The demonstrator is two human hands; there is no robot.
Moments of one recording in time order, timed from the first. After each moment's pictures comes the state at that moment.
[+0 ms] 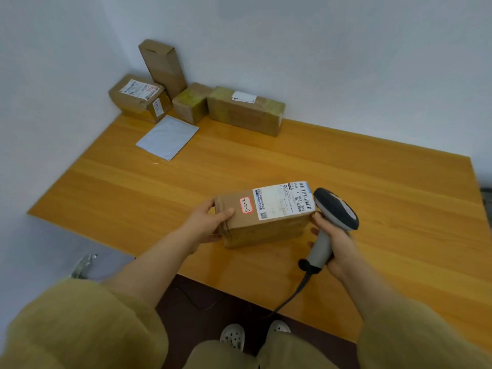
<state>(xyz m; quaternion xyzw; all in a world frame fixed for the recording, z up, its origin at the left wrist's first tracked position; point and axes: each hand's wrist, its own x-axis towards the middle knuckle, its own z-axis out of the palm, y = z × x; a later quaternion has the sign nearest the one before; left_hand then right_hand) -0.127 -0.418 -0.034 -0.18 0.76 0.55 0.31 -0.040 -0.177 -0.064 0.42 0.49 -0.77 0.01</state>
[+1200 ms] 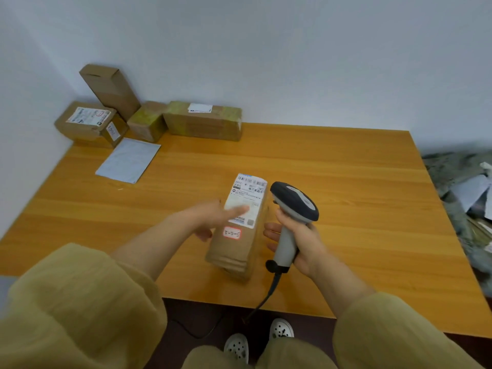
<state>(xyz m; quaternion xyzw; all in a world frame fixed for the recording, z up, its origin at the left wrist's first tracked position) -0.160 -0.361 -0.005 0.09 0.88 0.18 0.43 -0.028 -0.207 -0.041 0.39 0.45 -0.80 0.01</state>
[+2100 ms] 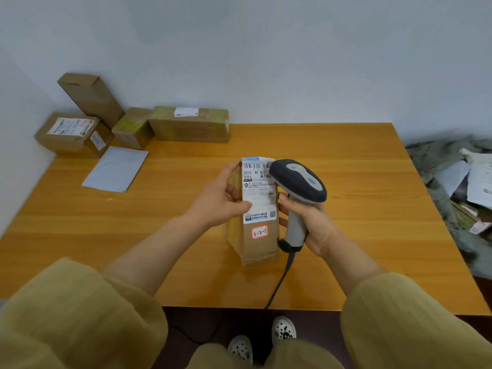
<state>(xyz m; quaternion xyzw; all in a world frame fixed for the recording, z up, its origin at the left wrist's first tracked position) -0.151 -0.341 0.011 0.24 0.83 0.43 0.25 -0.032 -0.184 -0.012 0.30 0.51 -0.81 -0.06</state>
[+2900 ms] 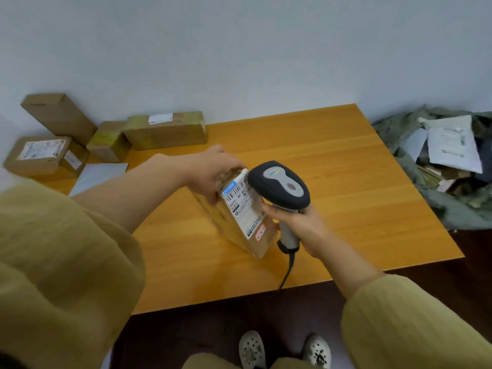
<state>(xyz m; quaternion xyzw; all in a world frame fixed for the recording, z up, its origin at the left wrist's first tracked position) -0.194 -0.315 0.064 0.57 0.78 -0.07 0.24 0.014 -0.220 0.006 0.33 0.59 -0.73 -0.08</state>
